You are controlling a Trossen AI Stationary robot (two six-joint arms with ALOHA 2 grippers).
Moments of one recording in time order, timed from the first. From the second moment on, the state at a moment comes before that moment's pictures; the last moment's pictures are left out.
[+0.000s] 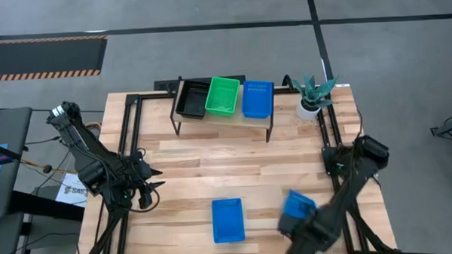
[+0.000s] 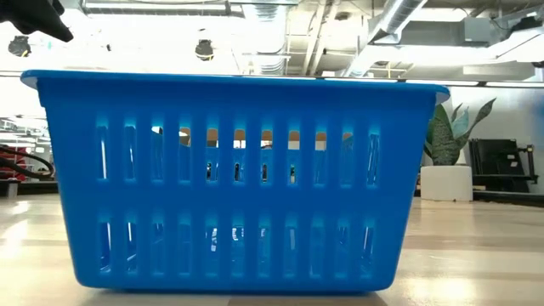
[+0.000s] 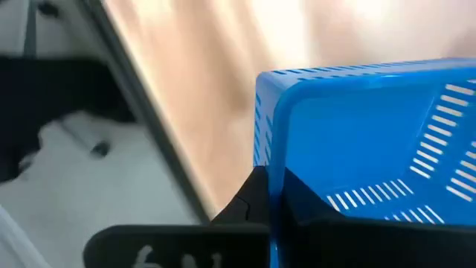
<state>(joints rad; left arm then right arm) -0.93 0.99 0.88 -1.08 -0.77 -1.14 0.88 1.86 1.57 -1.15 0.03 1.30</state>
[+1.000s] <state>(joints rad) -0.93 0.99 0.88 -1.09 -0.77 -1.08 -0.16 1.75 2.01 -1.51 0.46 -0.08</state>
